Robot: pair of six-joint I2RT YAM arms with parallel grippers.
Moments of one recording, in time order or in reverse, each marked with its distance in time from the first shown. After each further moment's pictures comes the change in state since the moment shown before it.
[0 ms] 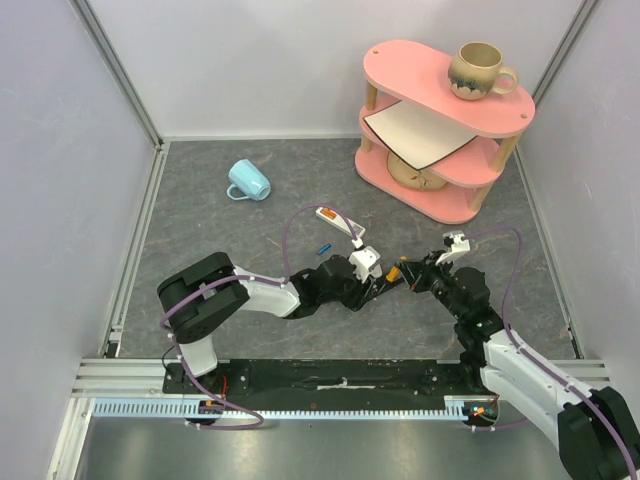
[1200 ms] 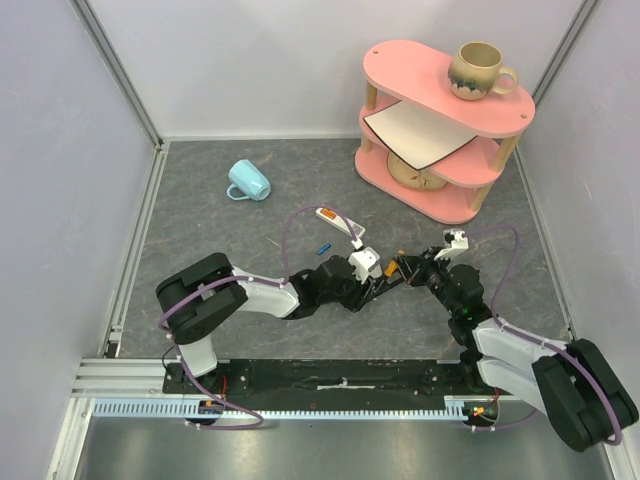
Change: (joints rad) left arm -0.002 -0.006 -0.002 -0.010 0.001 0.000; right arm -0.010 0.237 -0.024 0.296 0.033 0.070
